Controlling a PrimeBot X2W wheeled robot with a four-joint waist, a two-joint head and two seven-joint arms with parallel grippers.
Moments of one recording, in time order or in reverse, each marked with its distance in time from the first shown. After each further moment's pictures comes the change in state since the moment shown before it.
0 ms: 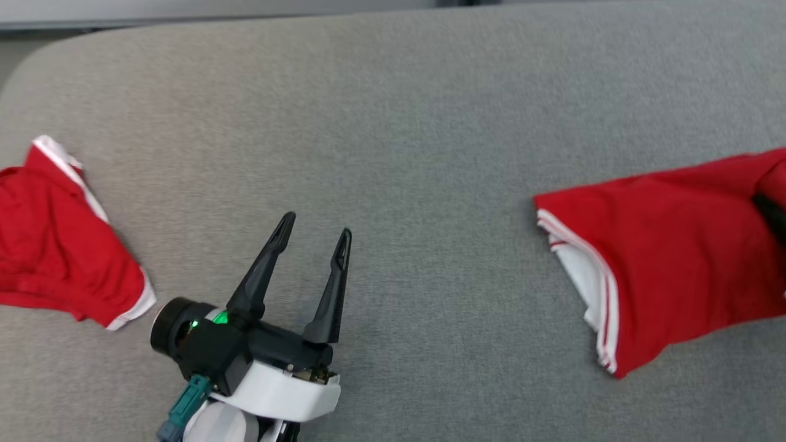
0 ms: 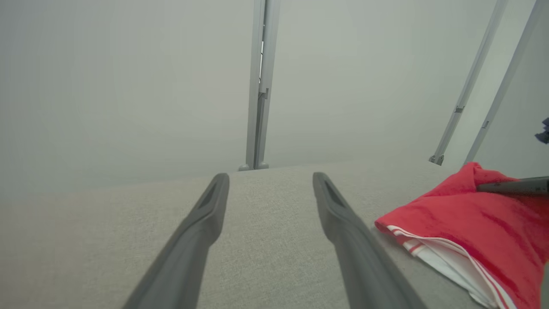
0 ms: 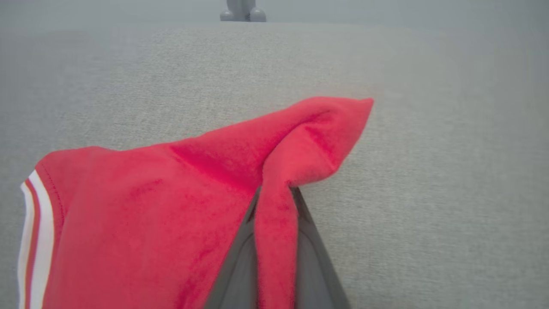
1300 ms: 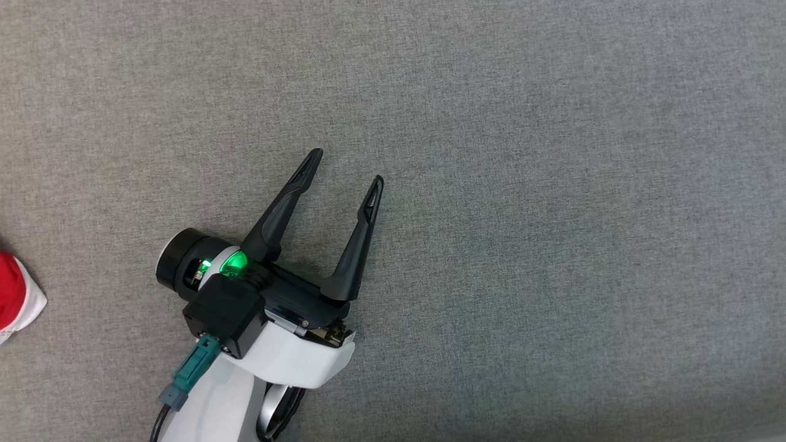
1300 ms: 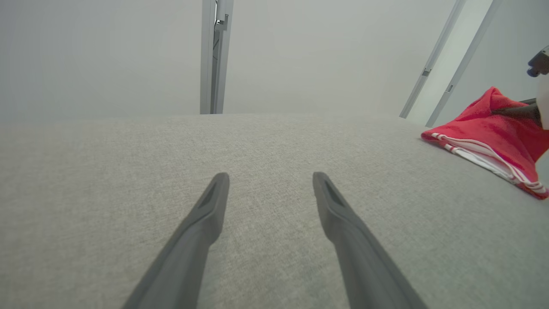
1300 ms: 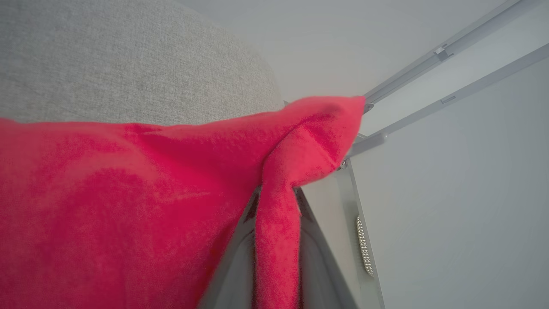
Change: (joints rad) left arm -0.168 -0.001 -0.034 -0.017 0.050 -0.052 -0.001; right arm -0.352 -0.189 -0.261 0.399 -0.524 0.000 -0.130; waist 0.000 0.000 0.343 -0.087
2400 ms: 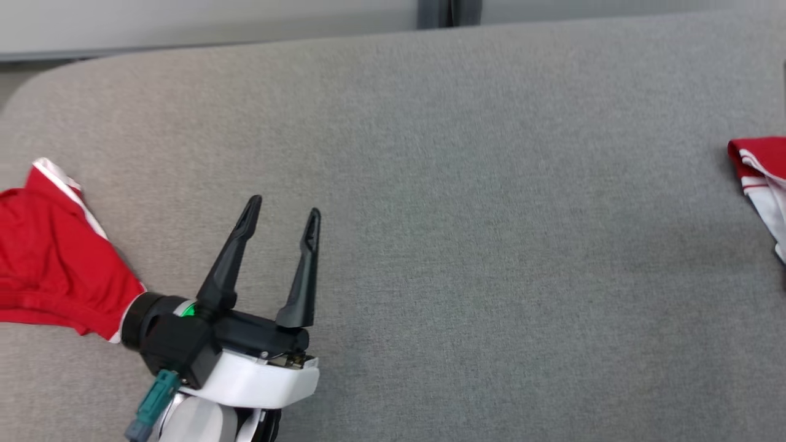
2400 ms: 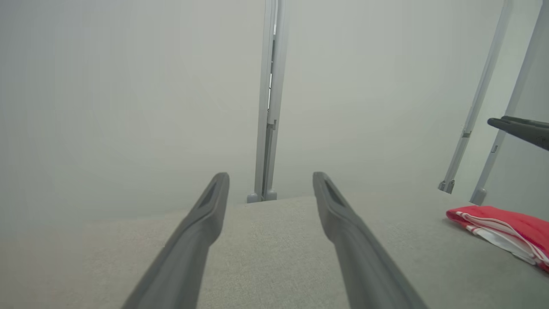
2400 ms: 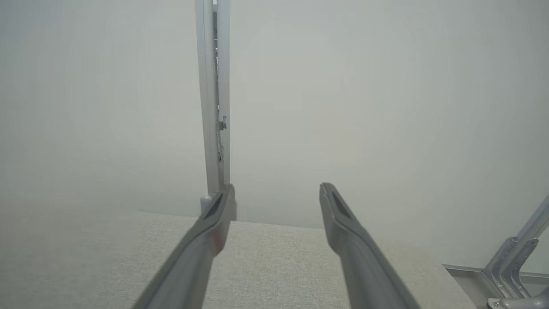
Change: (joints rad) left arm 0.143 0.001 0.087 -0.013 -0.055 0.078 0.000; right arm 0.221 0.416 -0.065 -0.423 0.093 0.000 -0.175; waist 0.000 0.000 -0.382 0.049
